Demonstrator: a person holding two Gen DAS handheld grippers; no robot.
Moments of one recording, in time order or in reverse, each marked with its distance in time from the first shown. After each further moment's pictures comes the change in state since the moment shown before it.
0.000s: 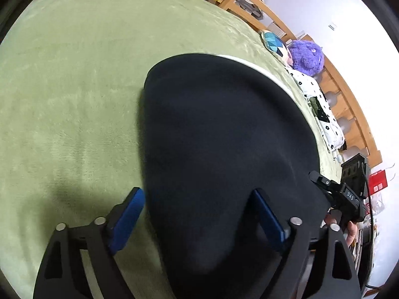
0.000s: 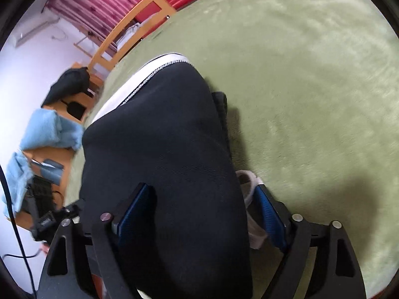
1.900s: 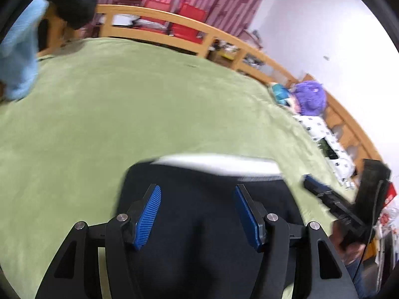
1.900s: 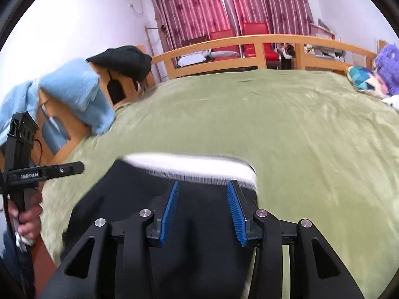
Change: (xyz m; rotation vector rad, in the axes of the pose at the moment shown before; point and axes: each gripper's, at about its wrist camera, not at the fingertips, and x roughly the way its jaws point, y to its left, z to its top) left arm -0.125 0.075 0.103 0.114 -0.311 0.077; right arm 0.053 0.257 0.001 -0.512 -0.282 -0.022
